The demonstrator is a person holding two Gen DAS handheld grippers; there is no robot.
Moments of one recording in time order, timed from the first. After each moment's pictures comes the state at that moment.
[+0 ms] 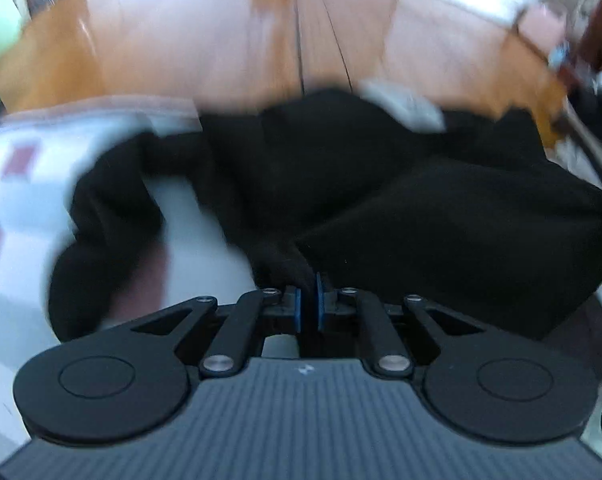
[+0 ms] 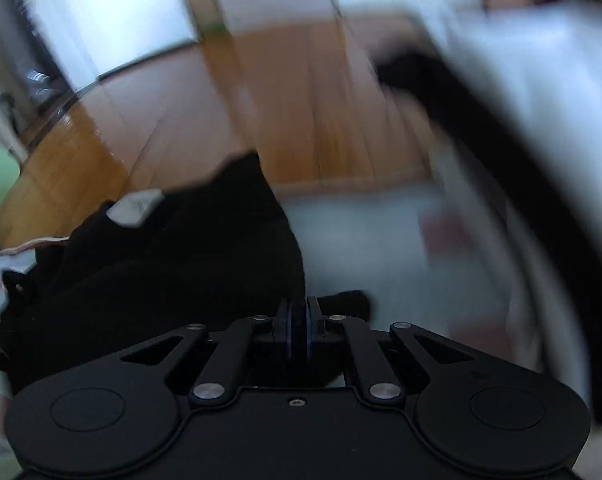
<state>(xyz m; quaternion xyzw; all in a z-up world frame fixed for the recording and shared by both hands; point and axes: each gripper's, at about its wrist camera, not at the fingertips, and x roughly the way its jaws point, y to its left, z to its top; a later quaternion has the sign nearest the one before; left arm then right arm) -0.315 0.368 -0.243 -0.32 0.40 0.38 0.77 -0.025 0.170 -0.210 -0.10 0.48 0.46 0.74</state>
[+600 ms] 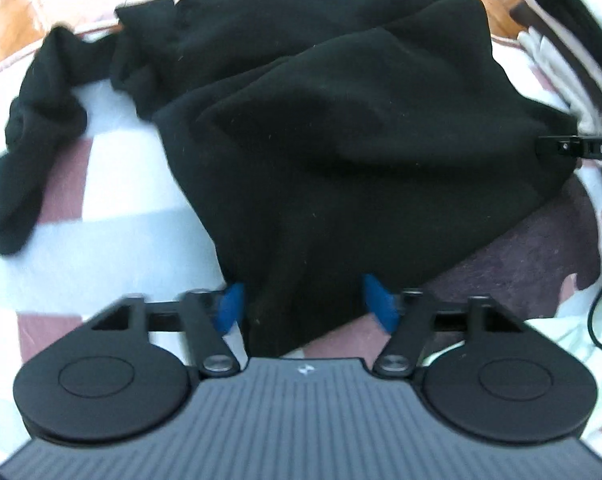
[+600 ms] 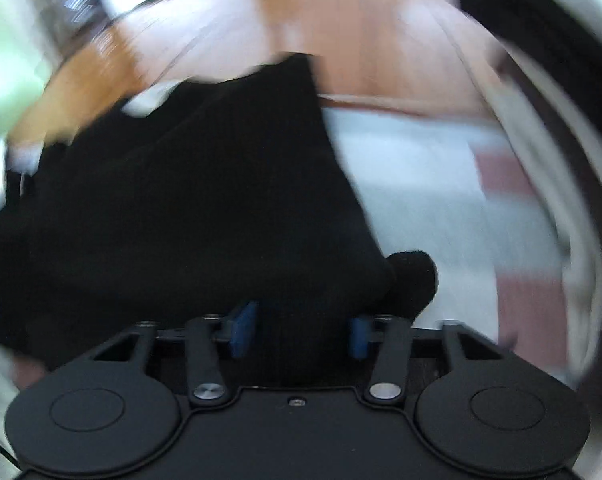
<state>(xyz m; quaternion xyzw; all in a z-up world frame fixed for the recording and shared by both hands) -0.294 0.304 -0.262 -0.30 0.48 0.31 0.76 -0.064 0.184 -0.258 -0.25 0.42 0.52 0.70</state>
